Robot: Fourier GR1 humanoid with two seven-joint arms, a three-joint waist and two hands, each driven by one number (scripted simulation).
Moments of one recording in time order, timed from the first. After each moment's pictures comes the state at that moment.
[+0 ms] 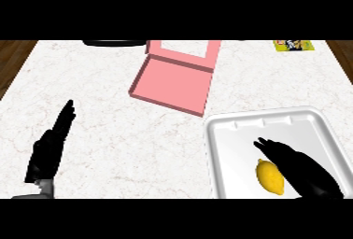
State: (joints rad) left arm 0.01 0.23 0.02 -1.56 -0.15 0.08 0.09; right arm 0.09 -0.45 0.27 -1.82 0.82 0.54 0.22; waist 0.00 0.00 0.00
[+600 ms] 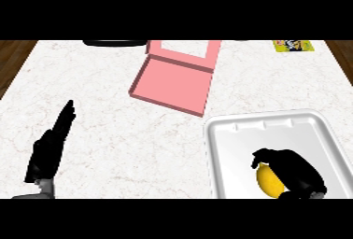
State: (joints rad) left arm 0.01 0.21 0.05 -1.55 -0.17 0.05 0.09; right arm 0.07 -0.38 0.28 -1.69 0.93 0.48 0.13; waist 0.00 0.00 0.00
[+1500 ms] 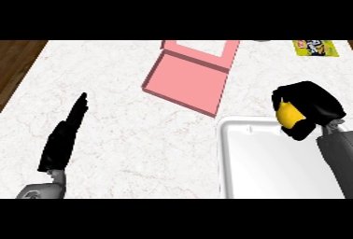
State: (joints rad) left arm -0.06 0.18 0.02 -1.52 -0.20 0.03 0.07; right arm -0.41 -0.48 0.09 -1.28 0.97 0.28 -0.21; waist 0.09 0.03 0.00
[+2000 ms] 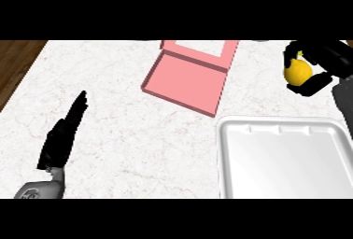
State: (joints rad) left arm -0.07 0.18 0.02 -1.52 -0.19 0.02 0.08; right arm -0.80 -0.53 -0.05 -0.84 0.87 0.22 -0.53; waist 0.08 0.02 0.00
